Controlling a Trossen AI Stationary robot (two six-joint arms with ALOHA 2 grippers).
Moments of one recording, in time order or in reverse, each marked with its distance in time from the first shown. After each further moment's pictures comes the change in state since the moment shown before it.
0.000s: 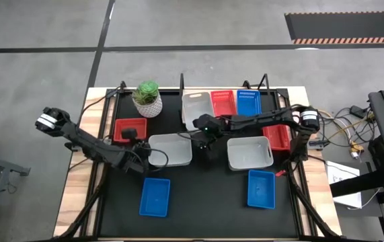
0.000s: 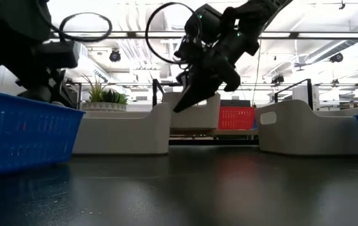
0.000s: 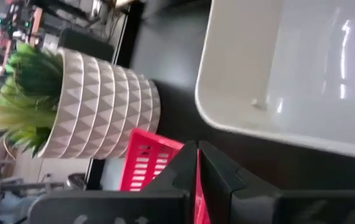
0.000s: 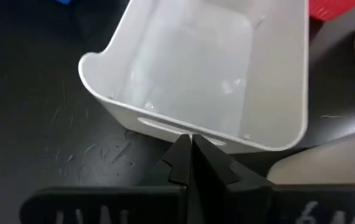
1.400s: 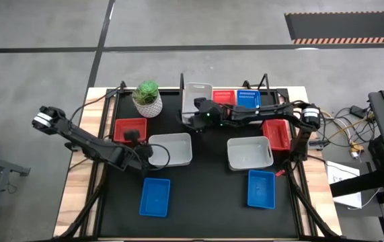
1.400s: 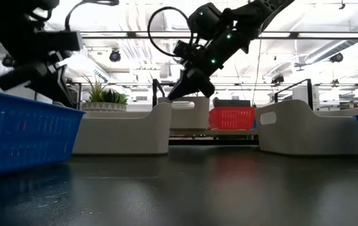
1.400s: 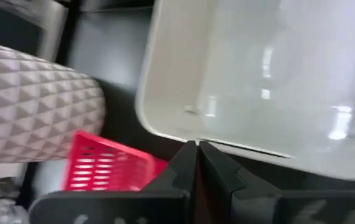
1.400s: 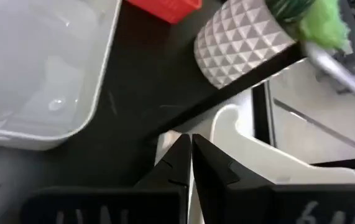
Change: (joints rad) left arm 0.005 -0.070 0.103 -0.006 0.269 0.025; right arm -0.092 -0.012 0.036 0.148 0.293 -0.175
